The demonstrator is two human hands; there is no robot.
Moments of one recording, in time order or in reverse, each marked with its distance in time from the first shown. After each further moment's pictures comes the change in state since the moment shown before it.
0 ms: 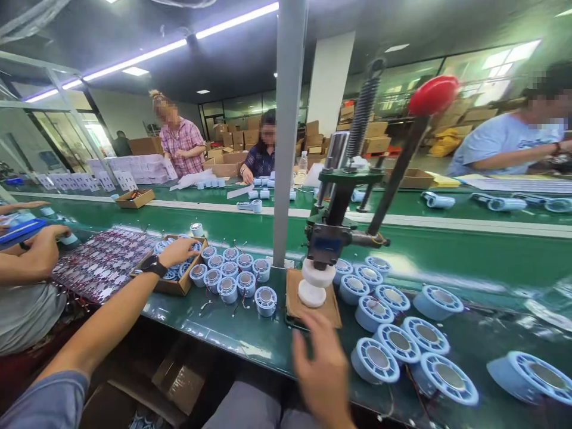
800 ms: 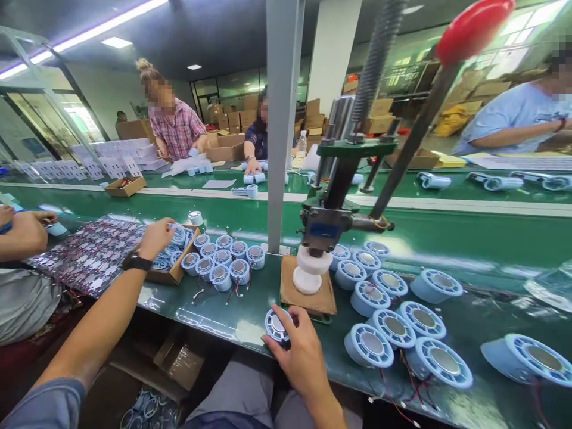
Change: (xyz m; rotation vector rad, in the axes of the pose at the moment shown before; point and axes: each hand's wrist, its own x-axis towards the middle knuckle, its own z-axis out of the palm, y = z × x) left_hand -0.015 0.010 -0.026 -0.052 0.233 -0.337; right_hand -0.023 0.033 -0.002 -0.125 -0.212 -0.126
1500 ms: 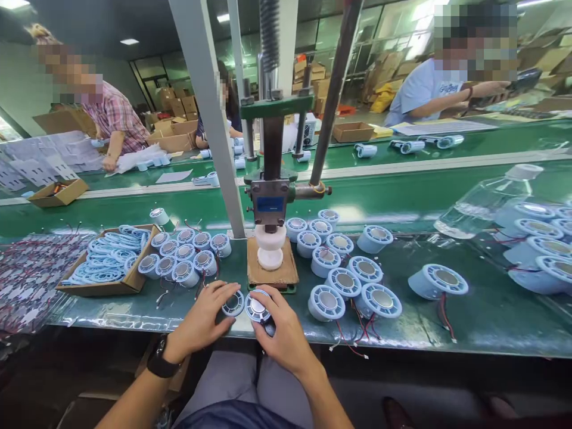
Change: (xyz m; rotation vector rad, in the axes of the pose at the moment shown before) left_hand -0.189 0.152 0.076 -0.596 -0.373 0.764; right_hand -0.001 -0.001 -0.033 0.323 -0.122 0.144
